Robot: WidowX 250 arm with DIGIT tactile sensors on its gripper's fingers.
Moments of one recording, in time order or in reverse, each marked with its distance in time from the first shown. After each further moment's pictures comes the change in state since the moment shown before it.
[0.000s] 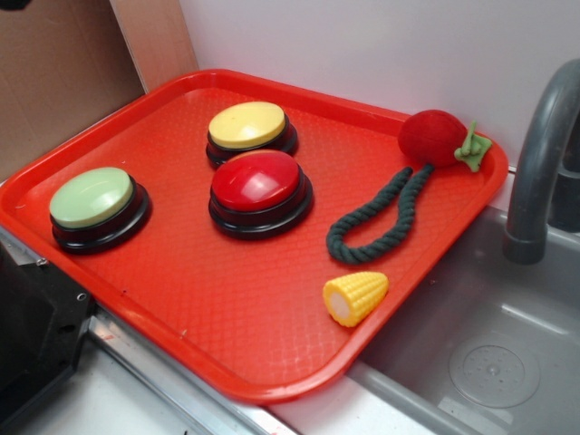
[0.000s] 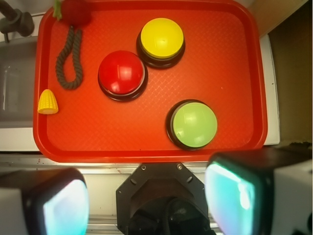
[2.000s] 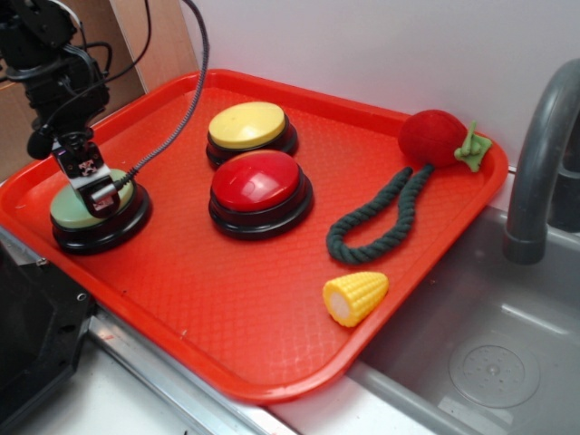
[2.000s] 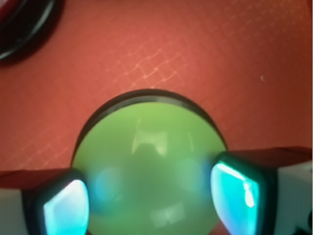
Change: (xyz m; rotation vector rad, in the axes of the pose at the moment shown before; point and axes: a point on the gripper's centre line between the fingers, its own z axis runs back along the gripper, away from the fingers) arm 0.017 0.083 -0.184 0.006 0.064 -0.192
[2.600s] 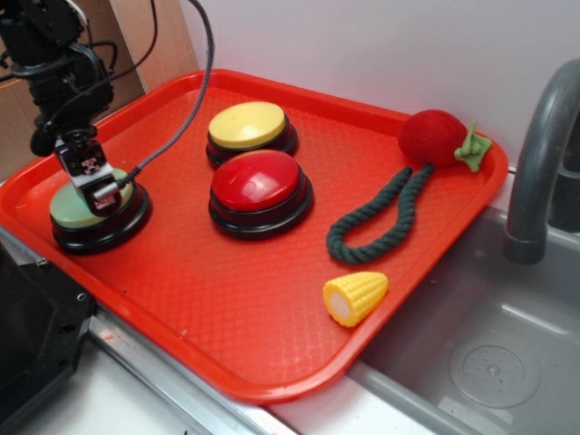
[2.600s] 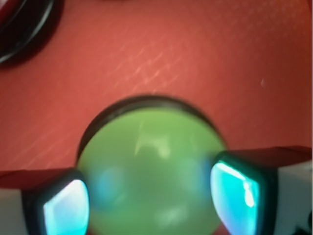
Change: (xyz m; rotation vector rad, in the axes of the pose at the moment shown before) arm -0.002 -0.006 0.006 -0.001 0.031 0.010
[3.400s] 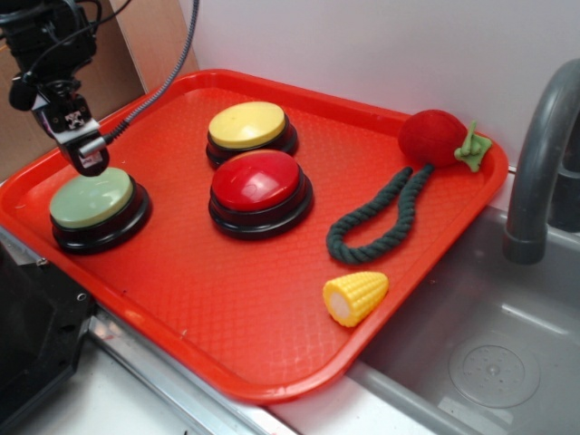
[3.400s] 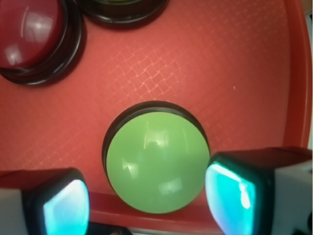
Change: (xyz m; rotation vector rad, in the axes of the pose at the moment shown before) arm 0.005 -0.003 0.038 0.011 -0.031 0.025
